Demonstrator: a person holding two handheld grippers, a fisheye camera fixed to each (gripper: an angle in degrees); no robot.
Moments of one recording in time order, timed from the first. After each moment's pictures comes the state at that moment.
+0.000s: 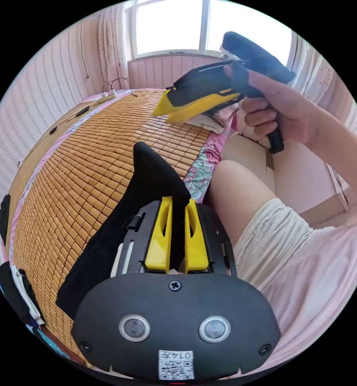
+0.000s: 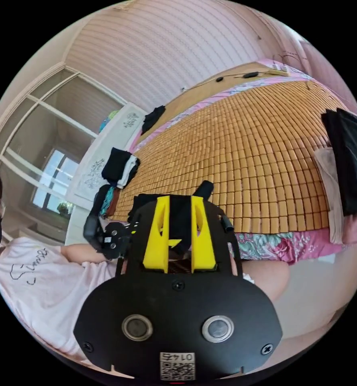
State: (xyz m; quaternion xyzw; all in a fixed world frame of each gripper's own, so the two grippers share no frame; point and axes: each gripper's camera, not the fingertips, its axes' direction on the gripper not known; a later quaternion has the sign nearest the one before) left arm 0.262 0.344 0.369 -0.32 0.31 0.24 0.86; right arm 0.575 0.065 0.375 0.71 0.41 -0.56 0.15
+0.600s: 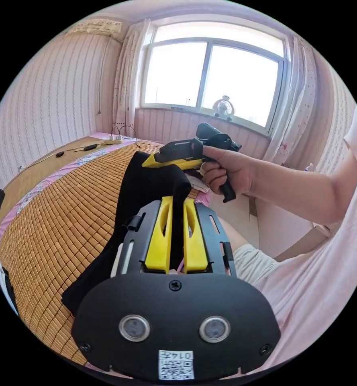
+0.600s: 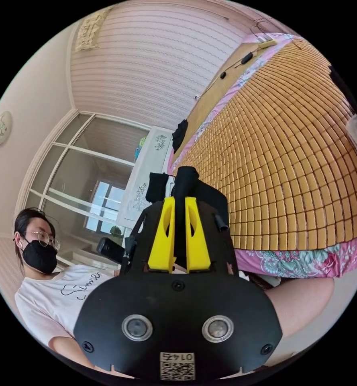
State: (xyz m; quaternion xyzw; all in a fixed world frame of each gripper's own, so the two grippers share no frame) left arm 0.194 0.275 0.363 -0.17 0.38 0.12 0.90; right arm 0.598 0.134 0.315 0.60 0.31 -0.70 0.24
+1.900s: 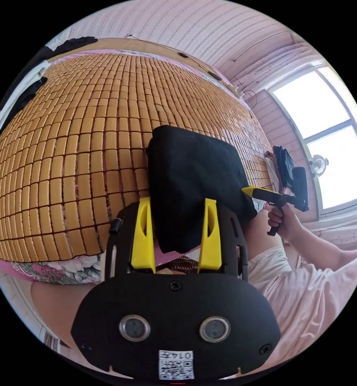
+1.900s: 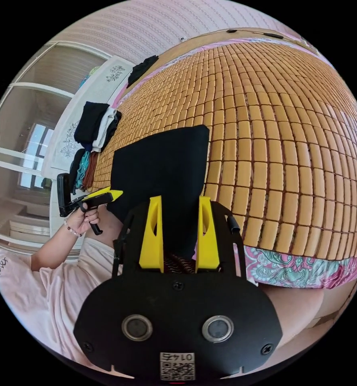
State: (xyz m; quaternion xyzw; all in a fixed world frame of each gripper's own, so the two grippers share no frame) left arm -0.042 0.358 0.503 -0.42 0.20 -0.20 0.86; right arm 0.595 -0.016 0.248 0.68 0.51 -0.48 0.23
